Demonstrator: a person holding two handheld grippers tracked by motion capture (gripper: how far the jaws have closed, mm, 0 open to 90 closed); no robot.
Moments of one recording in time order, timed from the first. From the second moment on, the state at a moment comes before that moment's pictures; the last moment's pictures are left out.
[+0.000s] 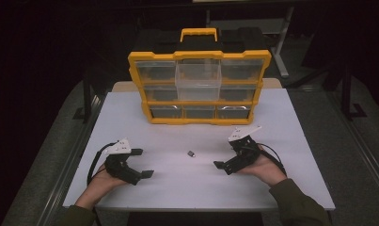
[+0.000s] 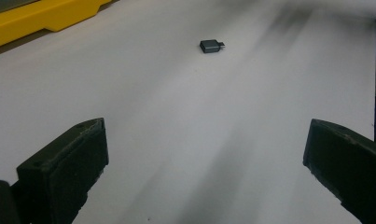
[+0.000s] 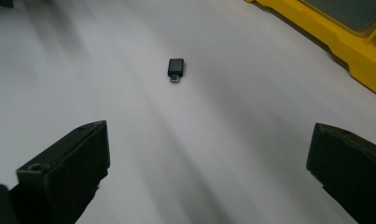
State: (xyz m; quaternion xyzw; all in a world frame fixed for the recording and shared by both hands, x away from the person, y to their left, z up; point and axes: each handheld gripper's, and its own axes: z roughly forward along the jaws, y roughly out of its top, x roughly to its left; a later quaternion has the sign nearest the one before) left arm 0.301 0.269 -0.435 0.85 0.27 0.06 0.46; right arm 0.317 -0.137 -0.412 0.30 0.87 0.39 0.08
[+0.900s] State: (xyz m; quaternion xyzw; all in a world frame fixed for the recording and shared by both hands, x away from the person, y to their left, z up) left arm 0.302 0.269 -0.435 0.85 0.27 0.05 0.46; right arm 0.334 -0.111 -0.402 0.28 0.88 0.38 0.07
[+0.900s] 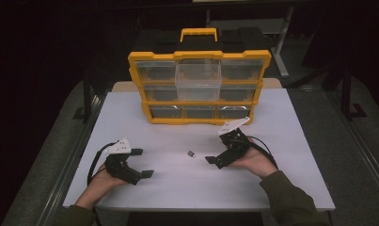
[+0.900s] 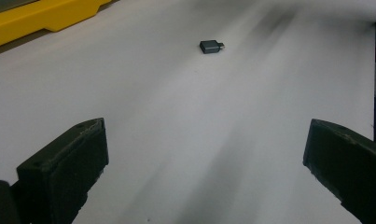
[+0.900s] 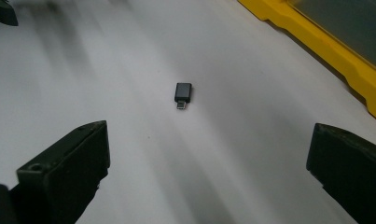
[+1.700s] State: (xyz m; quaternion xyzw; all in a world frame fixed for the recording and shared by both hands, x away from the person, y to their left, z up) left arm 0.302 0.269 -0.435 0.85 0.27 0.05 0.46; right arm 0.348 -0.091 -0.398 0.27 0.89 0.37 0.06
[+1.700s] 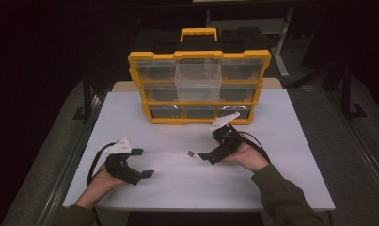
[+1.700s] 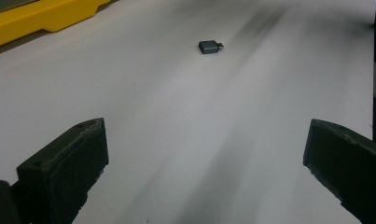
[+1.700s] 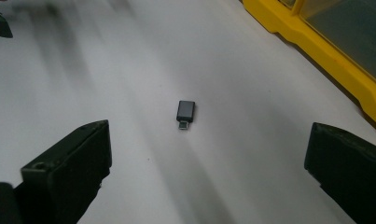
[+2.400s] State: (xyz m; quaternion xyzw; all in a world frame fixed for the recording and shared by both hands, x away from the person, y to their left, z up) left arm 0.301 0.268 -0.435 0.85 0.26 0.05 0.46; right arm 0.356 -0.080 -0.397 0.26 0.89 0.36 0.06
